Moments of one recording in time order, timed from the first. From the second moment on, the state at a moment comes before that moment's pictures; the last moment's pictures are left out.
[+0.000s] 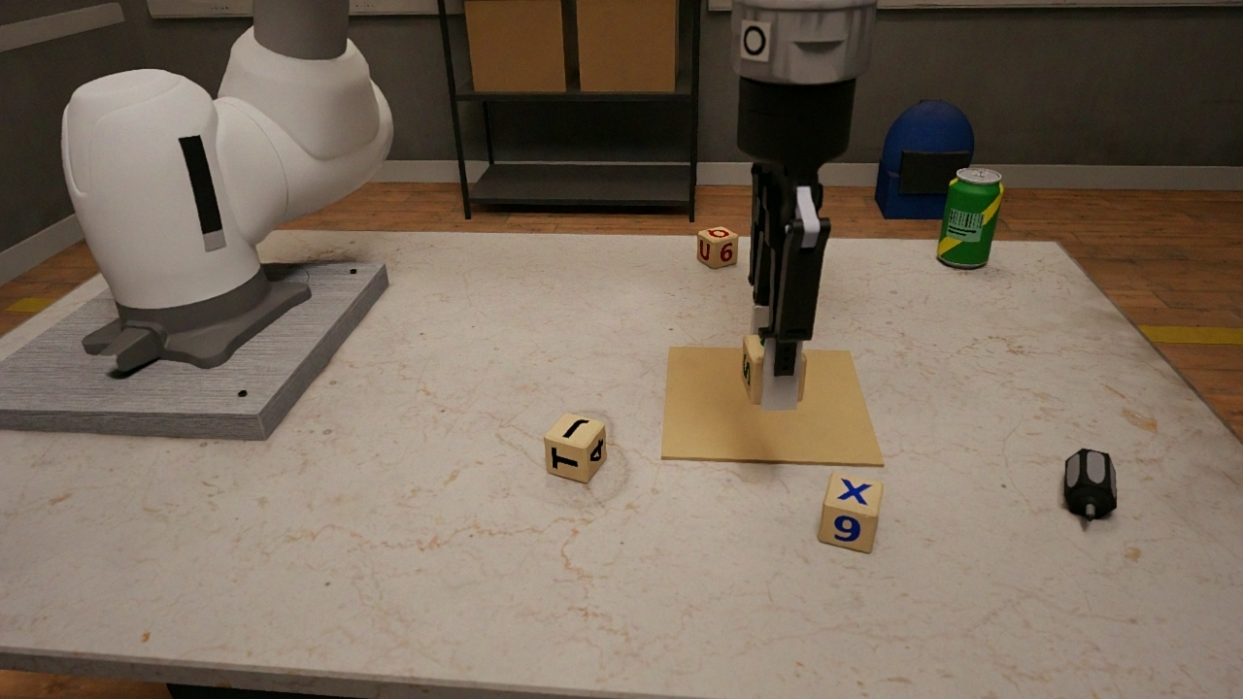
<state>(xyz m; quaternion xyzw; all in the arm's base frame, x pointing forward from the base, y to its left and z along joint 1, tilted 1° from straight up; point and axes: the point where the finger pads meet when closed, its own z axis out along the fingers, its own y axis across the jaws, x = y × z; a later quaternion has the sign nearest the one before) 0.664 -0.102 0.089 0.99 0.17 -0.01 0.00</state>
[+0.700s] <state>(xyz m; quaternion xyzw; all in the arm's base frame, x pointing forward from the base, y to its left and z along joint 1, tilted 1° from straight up) 0.657 -0.153 0.085 1.00 0.09 -0.01 0.00</state>
